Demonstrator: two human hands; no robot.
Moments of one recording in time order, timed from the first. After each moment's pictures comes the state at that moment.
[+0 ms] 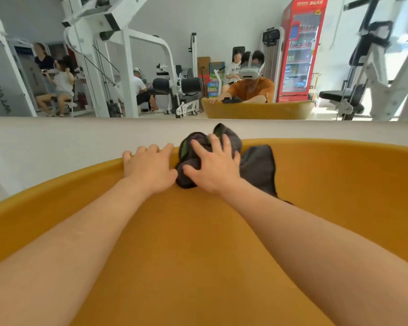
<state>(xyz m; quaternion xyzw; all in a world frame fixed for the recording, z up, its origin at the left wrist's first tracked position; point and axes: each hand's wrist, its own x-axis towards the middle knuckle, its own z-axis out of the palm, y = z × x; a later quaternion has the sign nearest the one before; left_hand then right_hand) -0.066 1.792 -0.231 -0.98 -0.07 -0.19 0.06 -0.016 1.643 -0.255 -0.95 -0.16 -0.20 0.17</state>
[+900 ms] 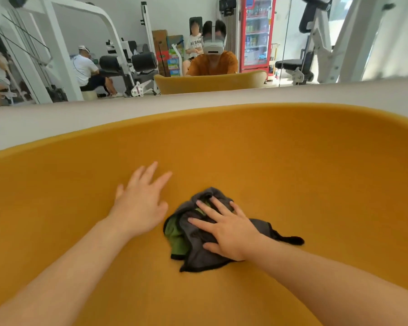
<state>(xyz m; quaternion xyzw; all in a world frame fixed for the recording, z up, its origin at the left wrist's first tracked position) -0.097 1.691 -0.320 -0.99 0.08 -0.07 -0.03 -0.090 1.472 -0.418 -0.96 -0.28 0.00 -0.04</state>
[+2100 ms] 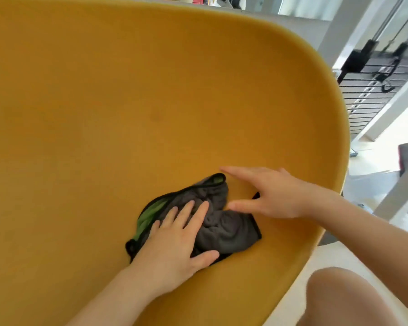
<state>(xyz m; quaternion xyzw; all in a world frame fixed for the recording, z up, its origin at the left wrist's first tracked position) -0.279 1.530 -0.453 -0.91 0.33 0.17 -0.18 -0.282 1.297 -0.362 -0.99 -0.04 0.16 0.01</state>
